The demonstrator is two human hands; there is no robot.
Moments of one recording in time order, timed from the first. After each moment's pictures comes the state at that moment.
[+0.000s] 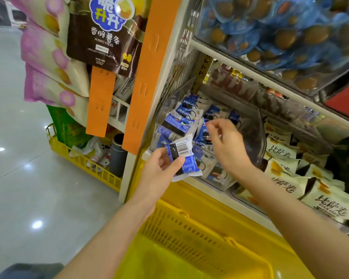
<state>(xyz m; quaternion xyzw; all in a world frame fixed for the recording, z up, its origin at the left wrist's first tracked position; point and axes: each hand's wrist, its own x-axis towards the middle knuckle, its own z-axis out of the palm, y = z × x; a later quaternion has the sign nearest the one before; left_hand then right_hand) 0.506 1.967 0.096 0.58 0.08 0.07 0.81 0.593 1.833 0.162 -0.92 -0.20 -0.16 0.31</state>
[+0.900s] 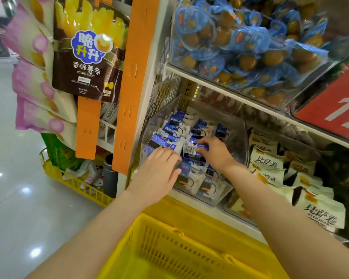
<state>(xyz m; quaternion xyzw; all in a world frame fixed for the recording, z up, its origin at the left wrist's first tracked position) 0.553 1.972 0.112 0.94 -0.15 0.21 0.23 0.657 1.807 0.159 -0.97 -0.14 0.00 0.19</state>
